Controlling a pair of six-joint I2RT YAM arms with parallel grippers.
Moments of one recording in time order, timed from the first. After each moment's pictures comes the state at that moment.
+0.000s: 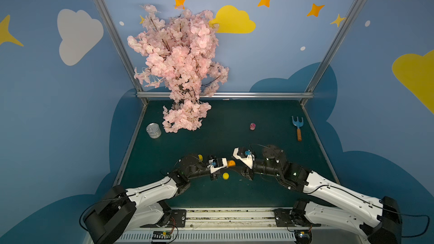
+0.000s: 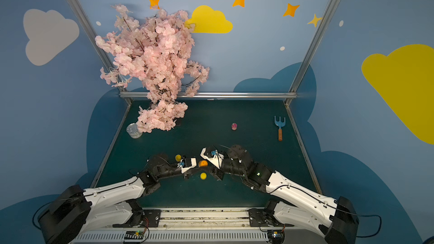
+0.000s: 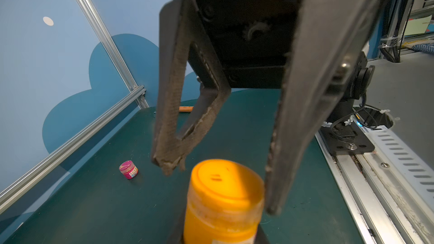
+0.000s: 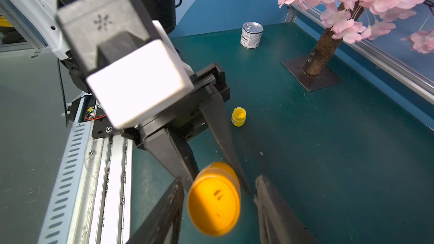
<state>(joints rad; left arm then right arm) -0.76 1.14 0.33 0.68 0.54 0.34 0.99 0.99 0.72 -0.13 -0.29 -0.19</state>
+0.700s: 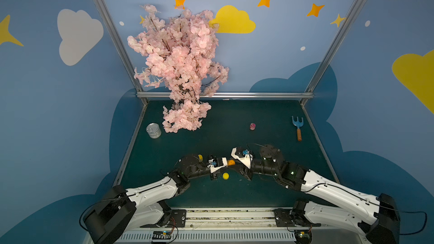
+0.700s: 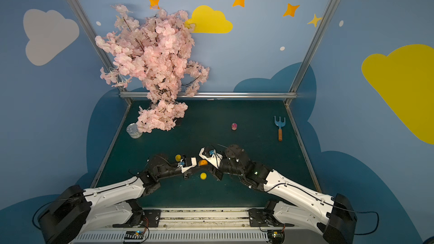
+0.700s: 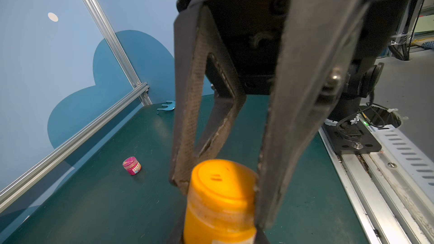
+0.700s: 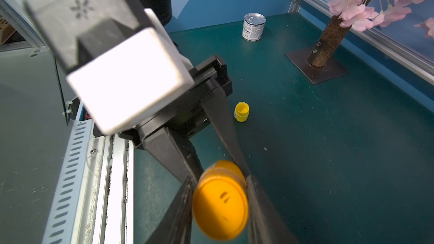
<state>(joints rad) -0.76 1.14 0.33 0.67 0.51 0.34 0.99 1.02 0.72 -0.14 -0.26 -0.16</state>
